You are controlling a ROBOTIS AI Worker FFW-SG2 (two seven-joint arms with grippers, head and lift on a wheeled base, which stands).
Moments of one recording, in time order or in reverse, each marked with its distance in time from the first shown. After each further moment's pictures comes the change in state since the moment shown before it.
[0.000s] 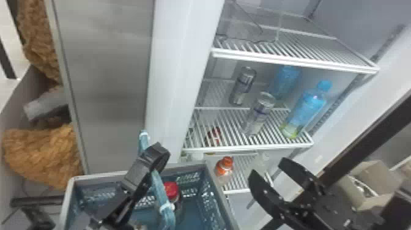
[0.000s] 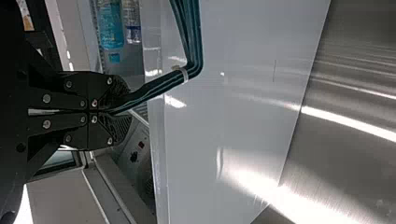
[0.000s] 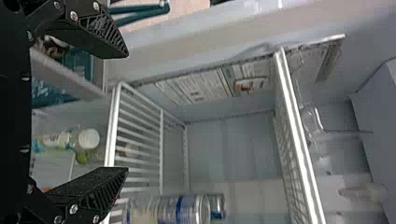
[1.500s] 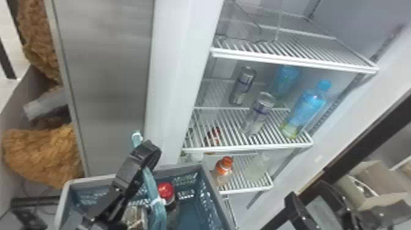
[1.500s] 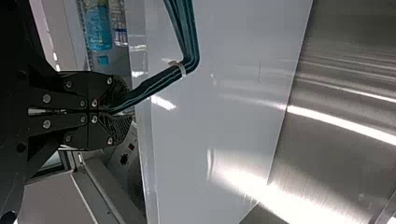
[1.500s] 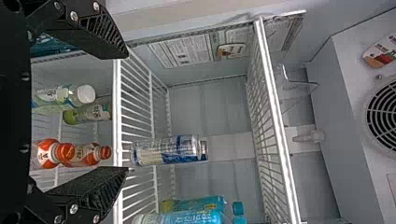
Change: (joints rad) left arm 0.006 -0.006 0.018 0.000 0.006 -0.026 0.000; right arm 0.137 0.013 -0.033 0.273 -0.110 -0.511 0.049
